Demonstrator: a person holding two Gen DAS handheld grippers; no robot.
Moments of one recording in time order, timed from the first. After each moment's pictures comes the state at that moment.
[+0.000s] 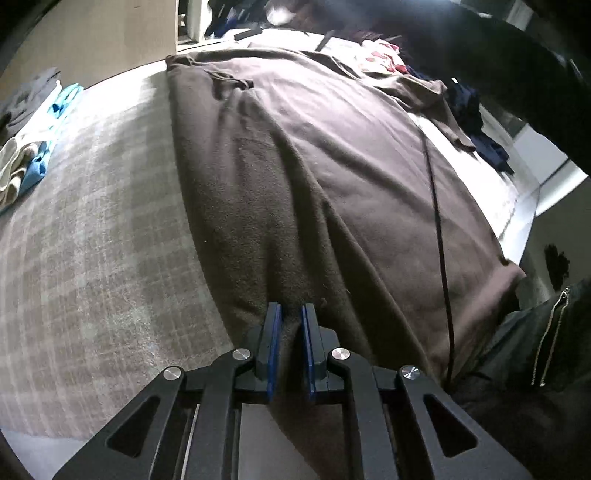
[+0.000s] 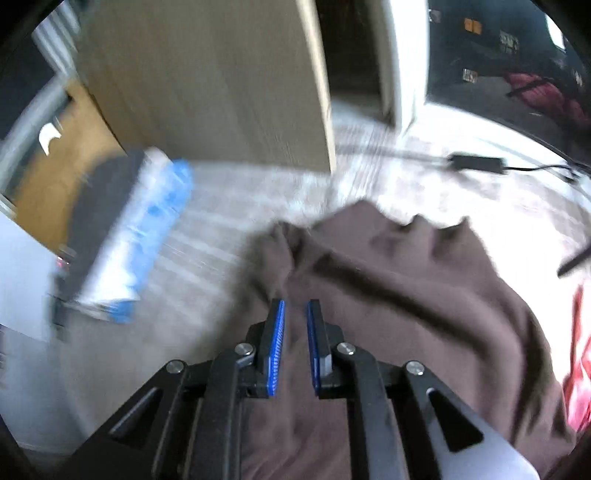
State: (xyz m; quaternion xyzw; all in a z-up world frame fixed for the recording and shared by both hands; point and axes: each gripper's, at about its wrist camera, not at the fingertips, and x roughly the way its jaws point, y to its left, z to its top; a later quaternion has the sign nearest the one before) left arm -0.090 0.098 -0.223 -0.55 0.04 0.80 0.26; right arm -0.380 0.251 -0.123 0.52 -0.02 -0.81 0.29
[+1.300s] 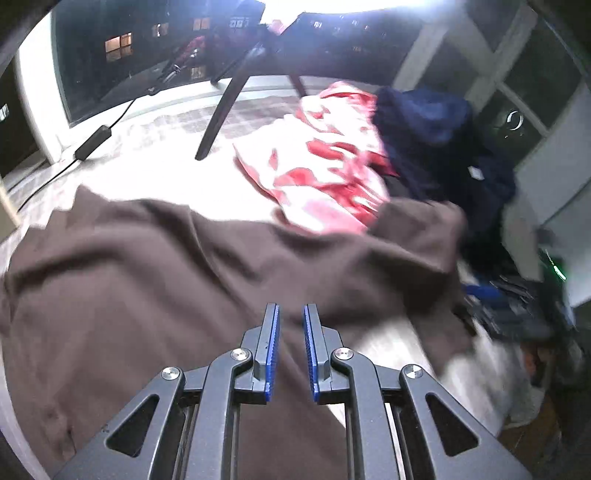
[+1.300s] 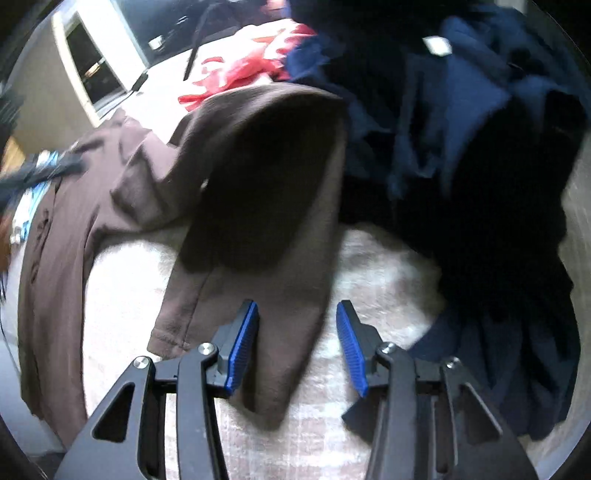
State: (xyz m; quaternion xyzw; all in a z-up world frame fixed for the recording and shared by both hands) left arm -0.374 0.389 -0.197 -0.54 0.05 0.80 0.27; right arm -0.220 0.668 -0.228 0.56 -0.02 -0.83 0.09
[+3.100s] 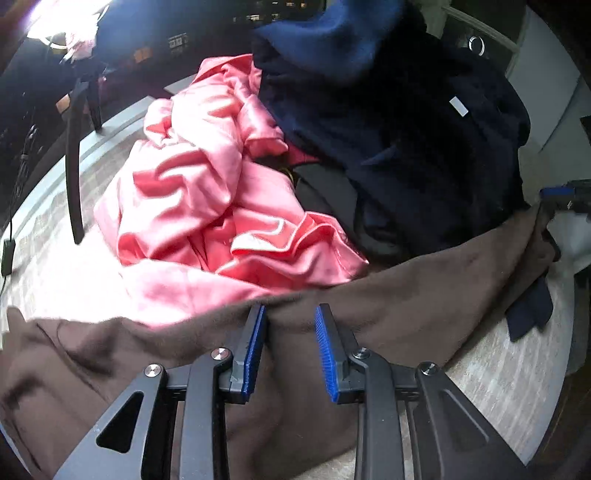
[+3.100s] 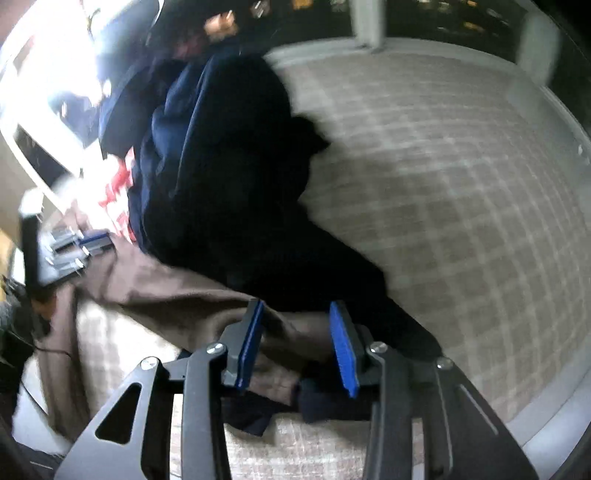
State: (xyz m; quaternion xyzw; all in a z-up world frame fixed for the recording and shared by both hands) left arm -0.317 0.544 -0.231 -0.49 0.20 0.78 0.33; right arm -0.180 0.868 -0.163 0.54 -0.14 -0.83 -0.01
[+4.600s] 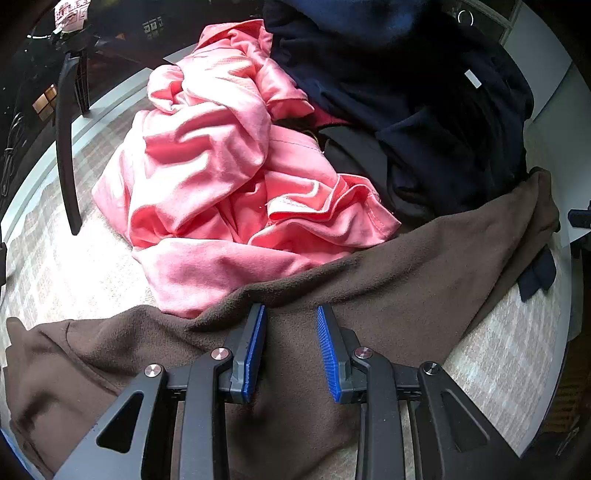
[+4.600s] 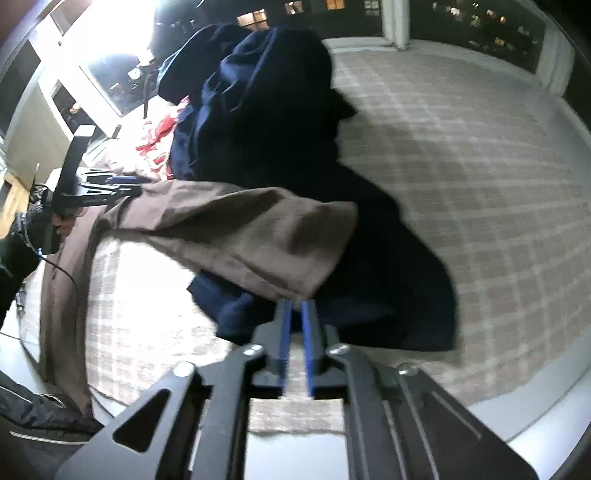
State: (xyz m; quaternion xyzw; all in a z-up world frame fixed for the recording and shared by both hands) left arm -0.318 0.525 -0.233 -0.53 0.22 0.73 0.36; right arm -0.128 0.843 -0.175 0.55 -0.09 -0.83 0.05
